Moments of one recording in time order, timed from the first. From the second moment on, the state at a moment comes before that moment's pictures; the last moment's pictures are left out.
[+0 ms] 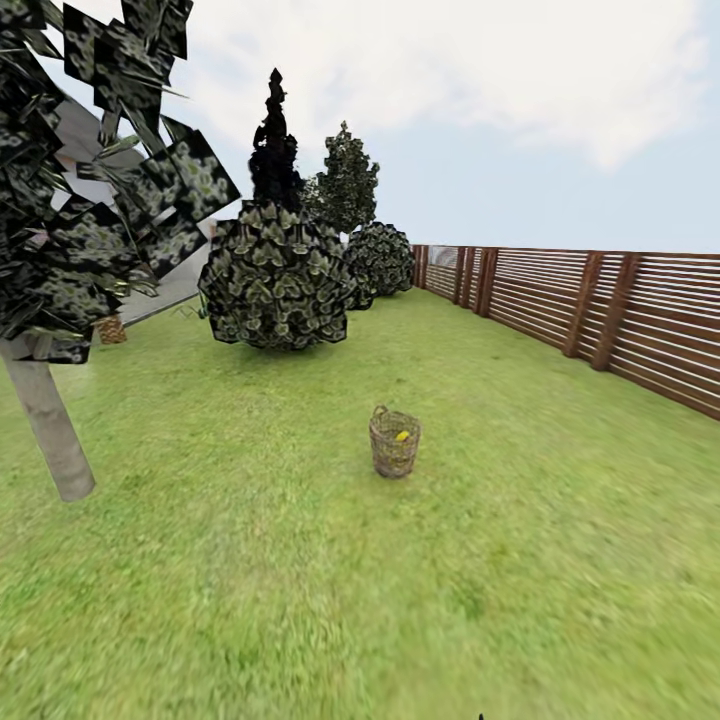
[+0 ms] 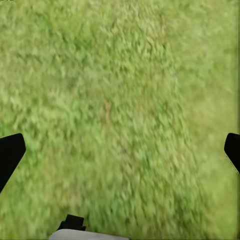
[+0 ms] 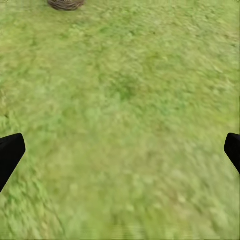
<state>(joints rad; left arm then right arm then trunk) -0.09 -0.03 0.03 -0.39 0.22 -0.25 0.01 -0.25 0.04 0.00 -0.18 0.00 -0.58 -0.25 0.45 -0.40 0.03</state>
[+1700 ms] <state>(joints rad) -0.09 -0.02 0.03 -0.39 0.22 -0.25 0.01 -0.25 0.04 0.00 -0.18 -0.01 -0.57 -0.25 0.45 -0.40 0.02</state>
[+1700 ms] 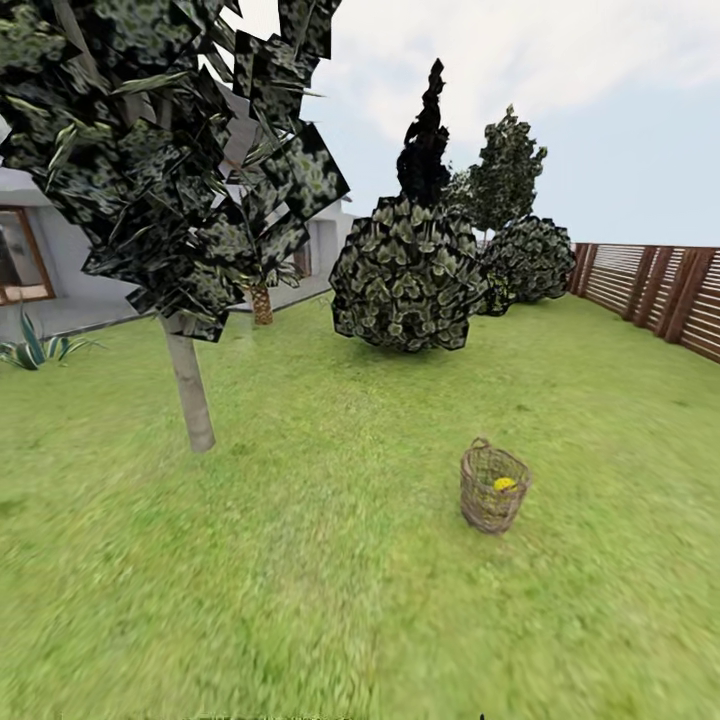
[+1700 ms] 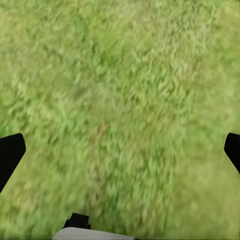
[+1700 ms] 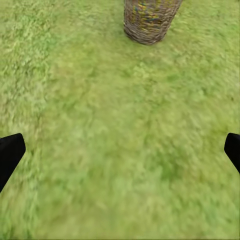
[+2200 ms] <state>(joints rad) -0.09 -0.02 0.03 -0.39 0.22 -0.25 0.01 -0.25 0.04 0.00 -0.18 -0.01 -0.57 -0.25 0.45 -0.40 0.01</state>
